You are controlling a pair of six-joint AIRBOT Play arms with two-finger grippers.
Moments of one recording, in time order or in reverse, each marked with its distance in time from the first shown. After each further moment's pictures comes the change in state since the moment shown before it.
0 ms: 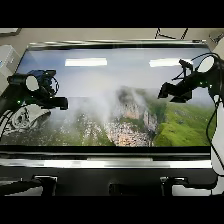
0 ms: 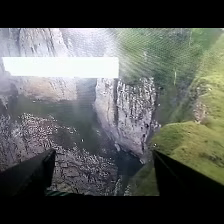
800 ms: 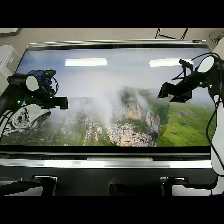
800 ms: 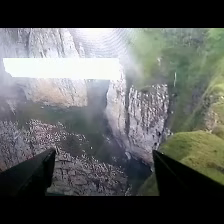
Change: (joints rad) left arm 0.000 -0.001 0.000 0.000 0.015 -0.014; right arm 0.000 0.000 0.000 0.000 -0.019 0.000
